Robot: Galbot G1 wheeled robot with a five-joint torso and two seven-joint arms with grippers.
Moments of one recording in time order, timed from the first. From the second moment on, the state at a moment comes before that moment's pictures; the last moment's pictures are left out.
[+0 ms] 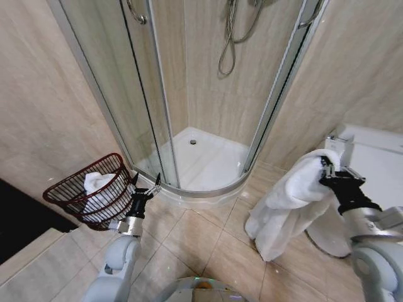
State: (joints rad) left arm 1.47 -1.37 -0.61 -2.02 -0.40 -0.28 0.11; right arm -1.48 1.24 1.02 2.50 0.47 -0.44 0.04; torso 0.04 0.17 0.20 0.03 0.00
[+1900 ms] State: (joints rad) left arm 1.47 -1.37 -0.61 -2.04 -0.38 -0.25 0.10; right arm -1.49 1.25 0.97 2.50 0.37 -0.41 0.03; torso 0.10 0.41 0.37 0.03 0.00
